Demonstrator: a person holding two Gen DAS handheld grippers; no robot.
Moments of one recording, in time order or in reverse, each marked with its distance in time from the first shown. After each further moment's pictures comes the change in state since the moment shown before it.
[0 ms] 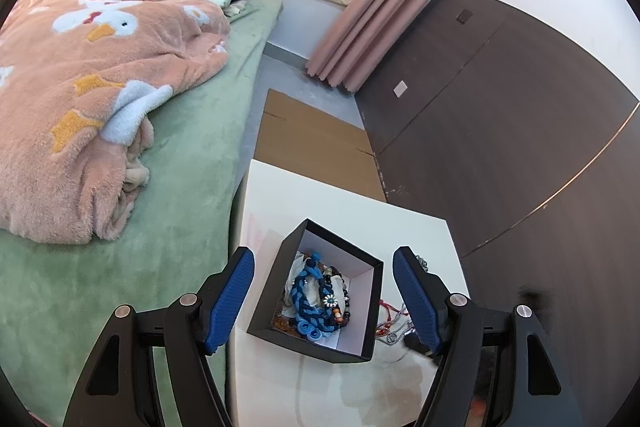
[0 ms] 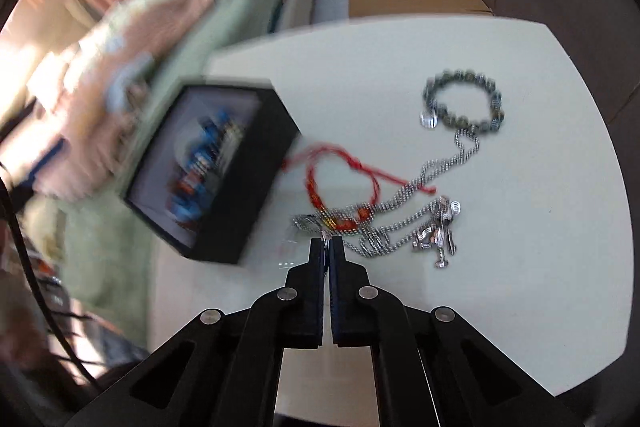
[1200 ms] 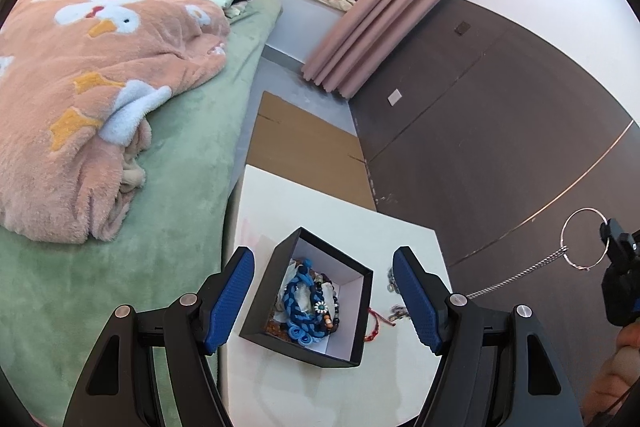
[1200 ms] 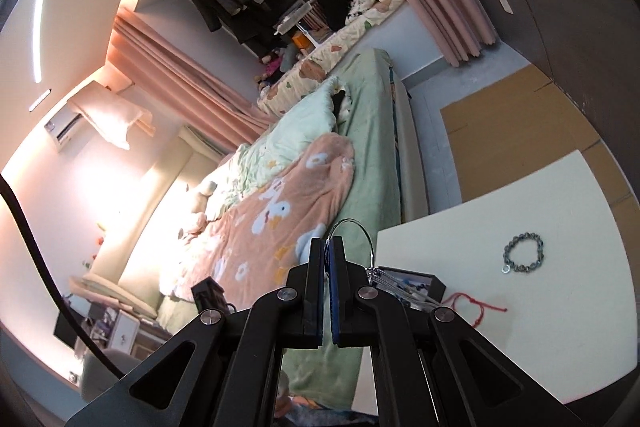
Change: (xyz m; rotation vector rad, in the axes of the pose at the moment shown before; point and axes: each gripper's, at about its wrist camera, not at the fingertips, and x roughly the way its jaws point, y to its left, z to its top) left arm -0.006 0.006 0.007 -0.047 -0.018 -0.046; right arm -0.188 0.042 0.052 0.098 -0.399 0.441
